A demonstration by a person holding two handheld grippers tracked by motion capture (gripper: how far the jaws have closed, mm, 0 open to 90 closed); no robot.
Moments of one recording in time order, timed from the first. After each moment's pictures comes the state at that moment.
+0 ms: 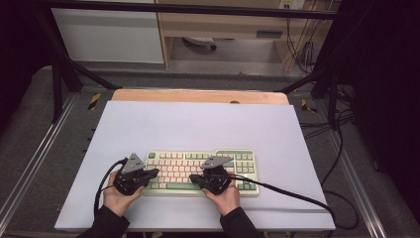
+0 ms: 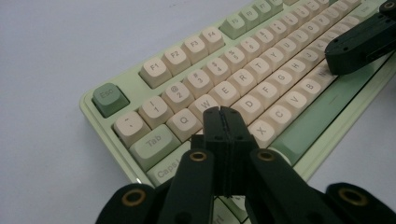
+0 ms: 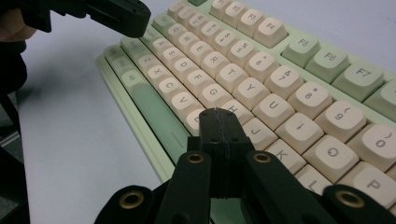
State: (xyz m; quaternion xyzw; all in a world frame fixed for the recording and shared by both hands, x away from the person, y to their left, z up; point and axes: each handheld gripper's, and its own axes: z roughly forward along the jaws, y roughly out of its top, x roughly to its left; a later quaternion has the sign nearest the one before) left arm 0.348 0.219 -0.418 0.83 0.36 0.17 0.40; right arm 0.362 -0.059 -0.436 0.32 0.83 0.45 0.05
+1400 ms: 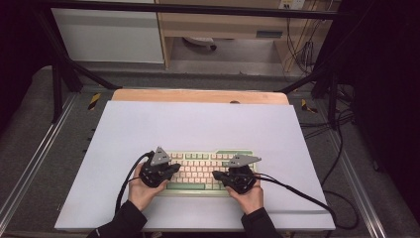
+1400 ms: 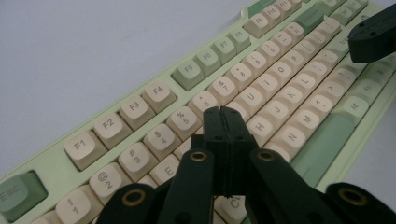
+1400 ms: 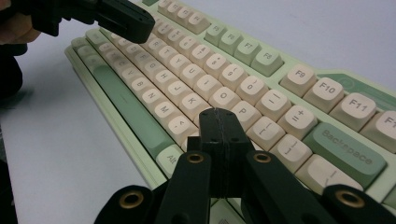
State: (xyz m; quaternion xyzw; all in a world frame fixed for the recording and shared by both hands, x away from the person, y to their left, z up) left arm 0.371 0.153 -0.416 0.84 0.34 0.16 0.39; right arm 0.357 -0.125 -0.423 0.34 0.82 0.45 0.09
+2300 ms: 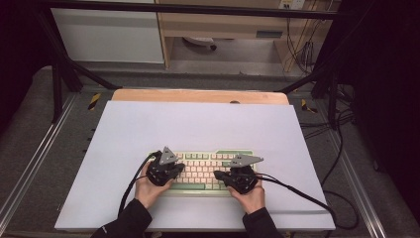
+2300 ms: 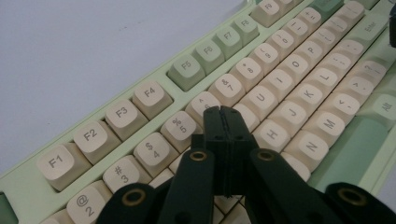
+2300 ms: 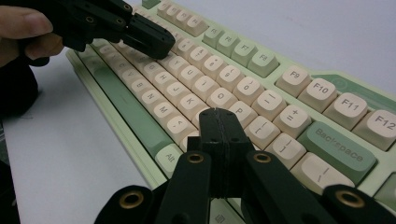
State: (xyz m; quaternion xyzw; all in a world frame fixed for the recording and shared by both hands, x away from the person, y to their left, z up) left arm 0.378 0.144 -0.425 0.85 0.33 0.16 0.38; right arm 0.356 -0.128 -0.421 0.34 0.82 0.45 0.09
